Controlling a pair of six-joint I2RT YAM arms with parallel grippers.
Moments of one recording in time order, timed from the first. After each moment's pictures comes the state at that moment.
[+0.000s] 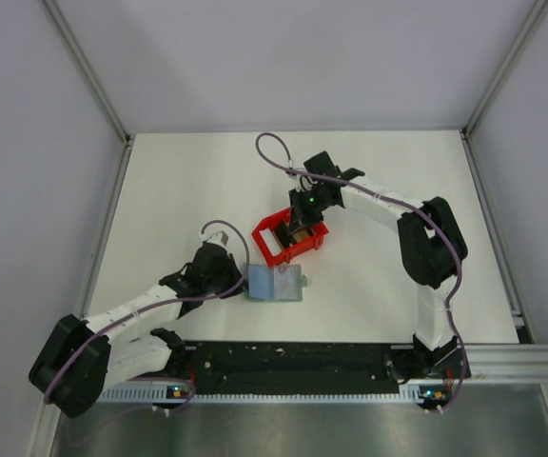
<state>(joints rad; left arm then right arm) -0.58 1.07 0.37 -0.12 0.07 -0.81 0.57 1.99 1.52 -0.57 -0.49 0.29</state>
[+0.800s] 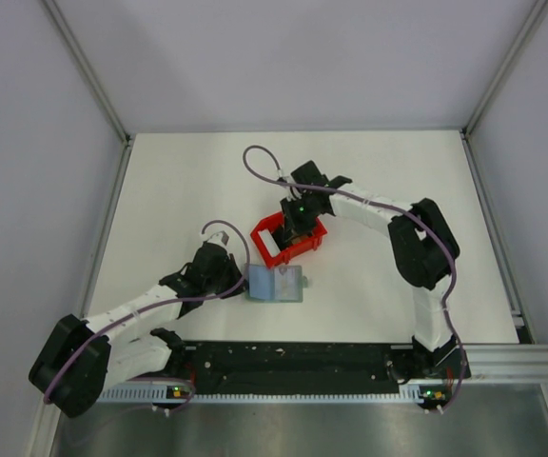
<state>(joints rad) -0.58 1.07 0.37 -0.11 0.08 -0.81 0.65 2.01 1.51 -0.55 -0.37 0.29</state>
